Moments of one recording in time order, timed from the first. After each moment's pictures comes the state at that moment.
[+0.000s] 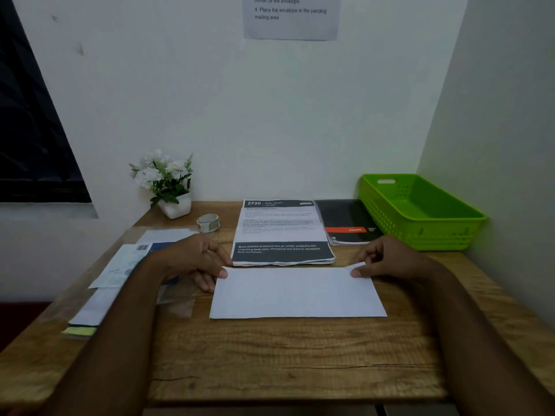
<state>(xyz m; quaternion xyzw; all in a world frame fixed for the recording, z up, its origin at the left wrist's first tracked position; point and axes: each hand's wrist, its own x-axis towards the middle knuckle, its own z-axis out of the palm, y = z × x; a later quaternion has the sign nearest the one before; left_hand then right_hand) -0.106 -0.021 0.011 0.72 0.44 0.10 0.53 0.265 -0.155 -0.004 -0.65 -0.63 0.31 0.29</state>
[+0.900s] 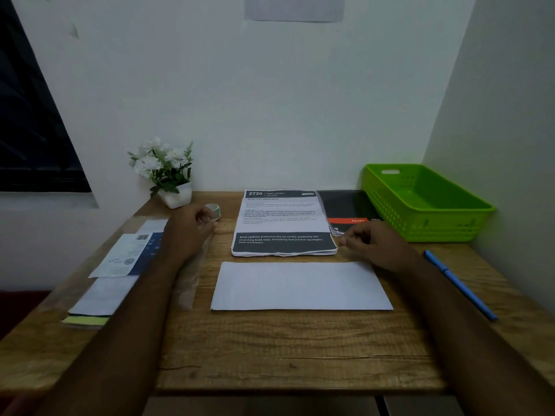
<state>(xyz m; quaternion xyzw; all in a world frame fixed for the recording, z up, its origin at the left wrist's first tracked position) -0.097 0.009 -0.019 0.75 0.50 0.42 0.11 0.249 -0.132 -0.017 -0.63 -0.69 0.10 0.33</state>
